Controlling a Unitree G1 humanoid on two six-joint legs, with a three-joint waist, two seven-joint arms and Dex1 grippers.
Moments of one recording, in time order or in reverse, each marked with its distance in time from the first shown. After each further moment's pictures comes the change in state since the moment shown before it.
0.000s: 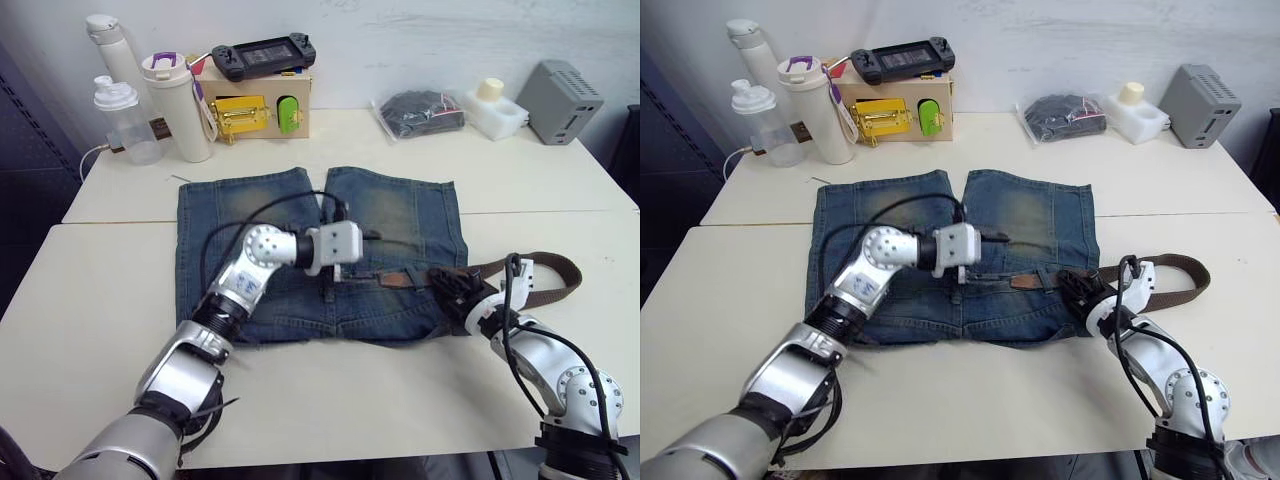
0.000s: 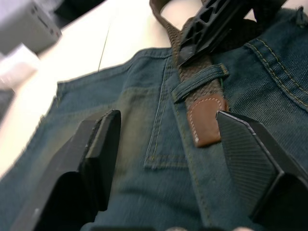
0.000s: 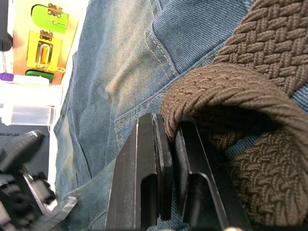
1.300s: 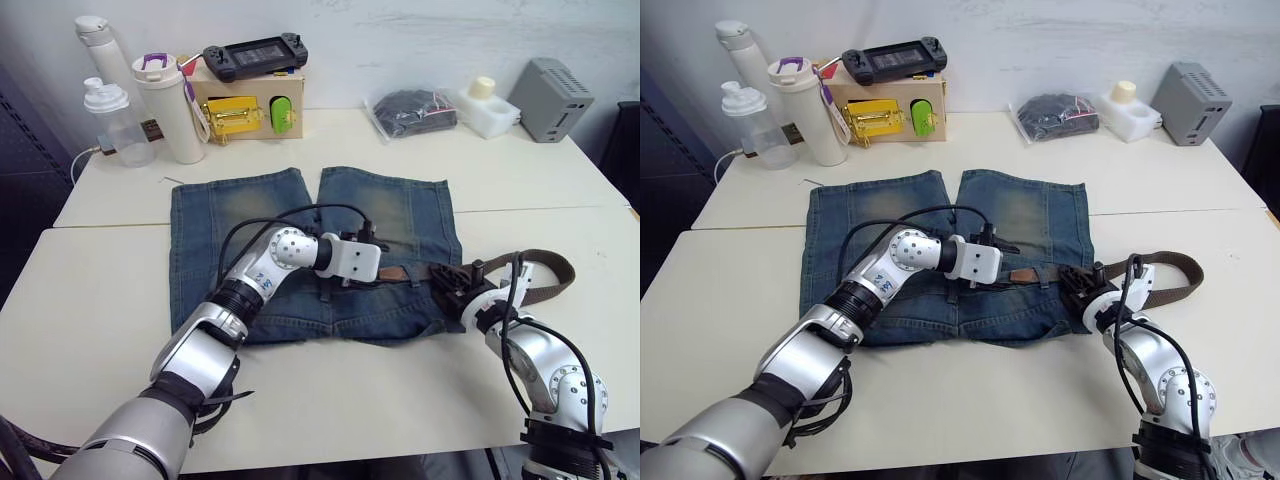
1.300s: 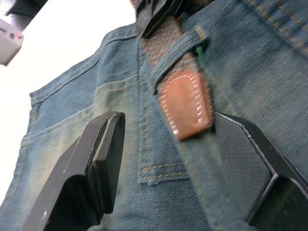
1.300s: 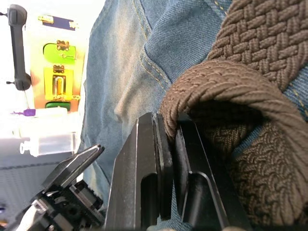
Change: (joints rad) left arm -0.084 -0.047 -0.108 0.248 0.321 -0.313 0.175; right arm -0.019 0.080 -0.021 0.016 0.151 -0.082 -0.143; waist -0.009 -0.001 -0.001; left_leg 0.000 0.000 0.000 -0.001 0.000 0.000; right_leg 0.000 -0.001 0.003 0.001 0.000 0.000
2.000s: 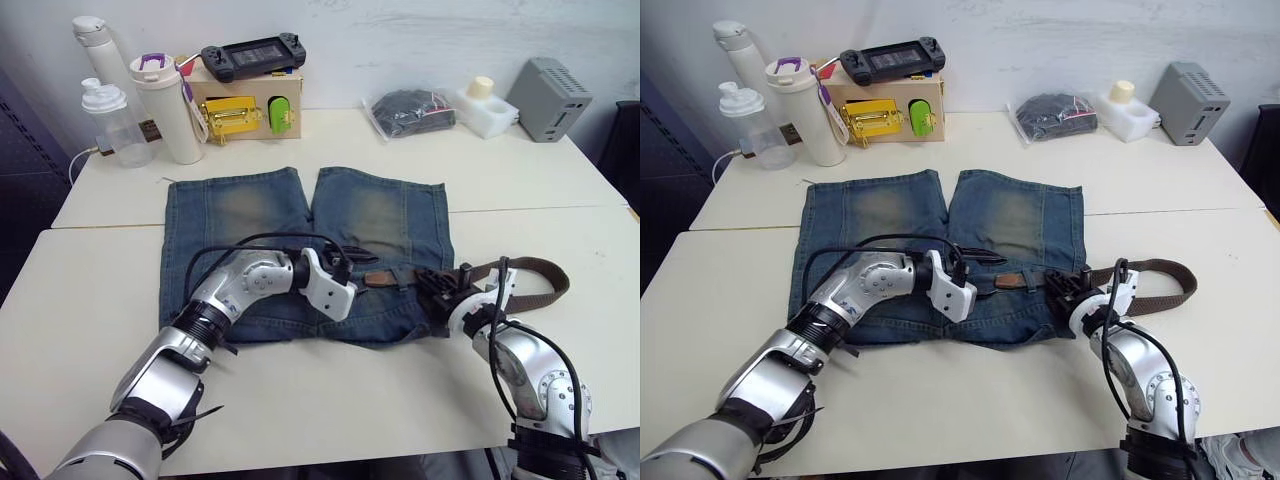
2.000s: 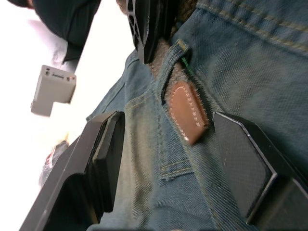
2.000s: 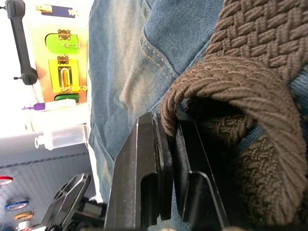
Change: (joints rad) left arm 0.159 0.136 -0.025 -0.225 0.227 -0.272 0.277; right arm 0.027 0.048 0.070 -0.046 0.067 -0.054 -0.055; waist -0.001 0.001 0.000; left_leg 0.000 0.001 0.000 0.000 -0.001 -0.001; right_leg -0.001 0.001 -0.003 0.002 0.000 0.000
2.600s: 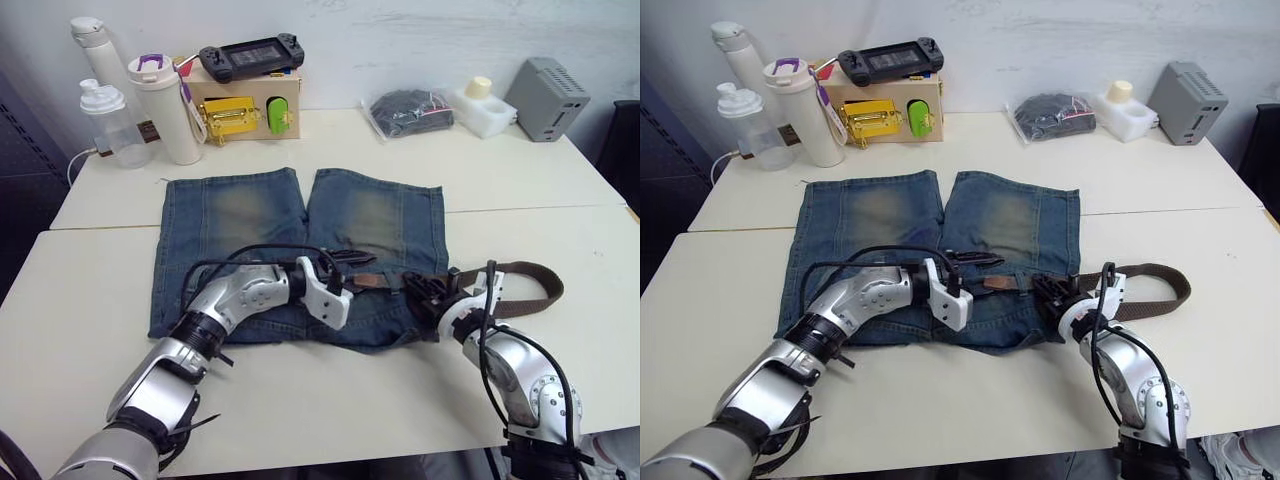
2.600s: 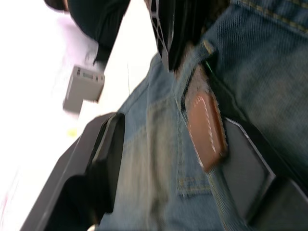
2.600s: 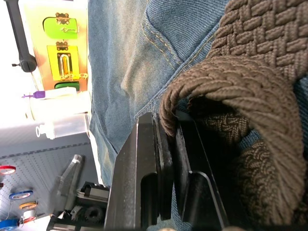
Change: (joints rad) left arm 0.090 0.039 0.006 -0.063 0.060 -0.058 0.187; right arm 0.034 0.018 0.061 -0.051 0.007 -0.017 -0.016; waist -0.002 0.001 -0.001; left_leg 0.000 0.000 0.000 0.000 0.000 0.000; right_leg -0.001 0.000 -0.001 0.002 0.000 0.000
